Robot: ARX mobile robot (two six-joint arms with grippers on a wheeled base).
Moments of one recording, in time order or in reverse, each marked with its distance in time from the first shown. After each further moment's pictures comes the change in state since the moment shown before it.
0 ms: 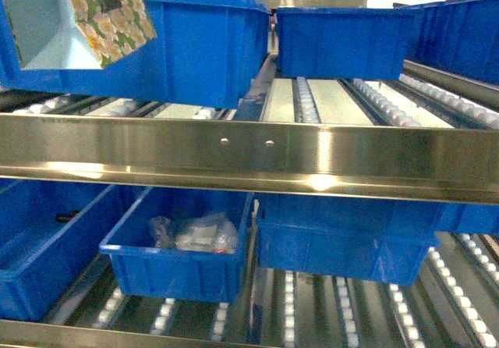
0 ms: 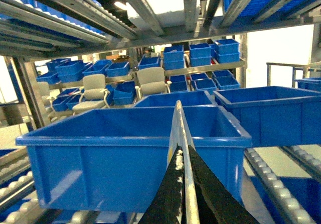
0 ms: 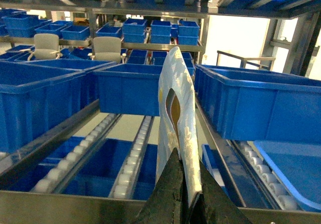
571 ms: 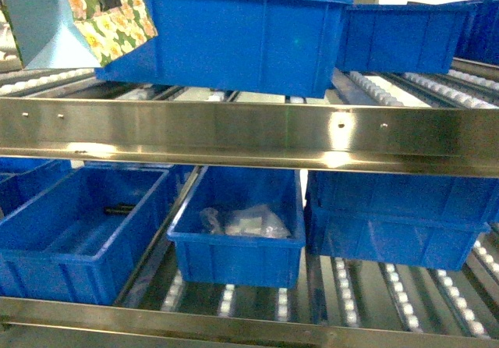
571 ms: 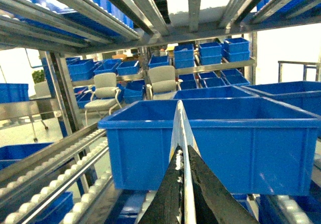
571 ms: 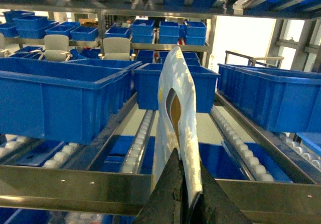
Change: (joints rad) left arm -0.001 0.000 0.000 0.002 0.000 0.000; right arm 0.000 0.000 0.000 0.001 0.000 0.000
